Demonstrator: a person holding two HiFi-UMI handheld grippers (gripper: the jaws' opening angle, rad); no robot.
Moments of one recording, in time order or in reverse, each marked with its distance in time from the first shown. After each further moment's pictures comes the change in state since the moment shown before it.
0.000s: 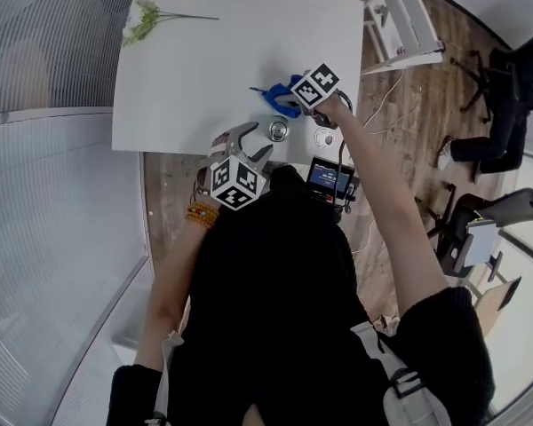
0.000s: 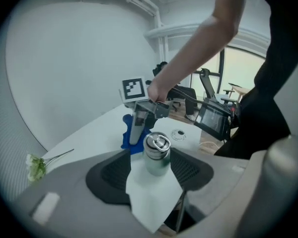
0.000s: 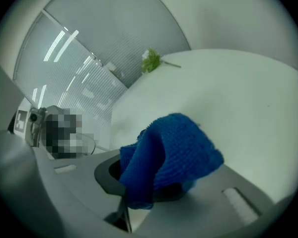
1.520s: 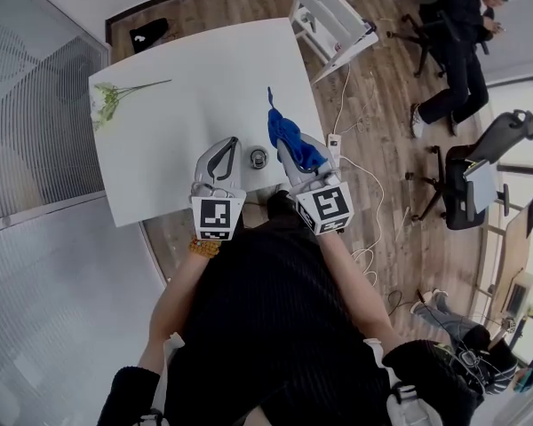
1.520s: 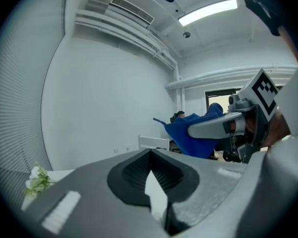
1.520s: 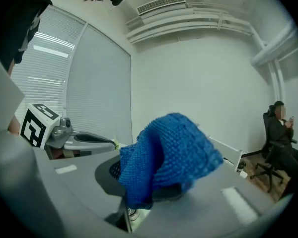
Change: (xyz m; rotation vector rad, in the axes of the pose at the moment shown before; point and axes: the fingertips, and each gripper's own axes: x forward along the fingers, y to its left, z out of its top) left arm -0.094 0.081 0.111 -0.185 -0.570 0.163; right arm -0.218 0.181 0.020 -0.011 -0.985 -0.914
